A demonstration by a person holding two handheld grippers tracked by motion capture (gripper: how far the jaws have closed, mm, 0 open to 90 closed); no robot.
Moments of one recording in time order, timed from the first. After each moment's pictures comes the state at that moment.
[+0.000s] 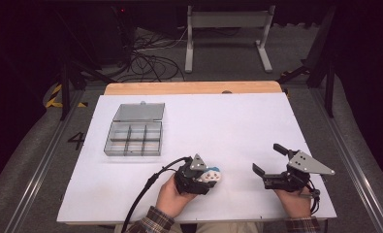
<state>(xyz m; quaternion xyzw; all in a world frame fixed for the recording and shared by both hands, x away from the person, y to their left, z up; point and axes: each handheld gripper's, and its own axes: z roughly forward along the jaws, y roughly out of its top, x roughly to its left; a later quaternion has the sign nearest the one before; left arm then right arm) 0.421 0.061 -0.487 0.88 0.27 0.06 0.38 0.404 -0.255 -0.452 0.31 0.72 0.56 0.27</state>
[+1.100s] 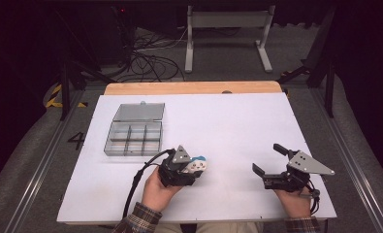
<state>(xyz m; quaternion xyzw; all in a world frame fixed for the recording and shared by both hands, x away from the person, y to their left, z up) 0.426 0.102 -0.461 0.87 0.30 0.11 0.39 0.403 -0.255 -0.453 0.31 0.71 0.56 0.27</state>
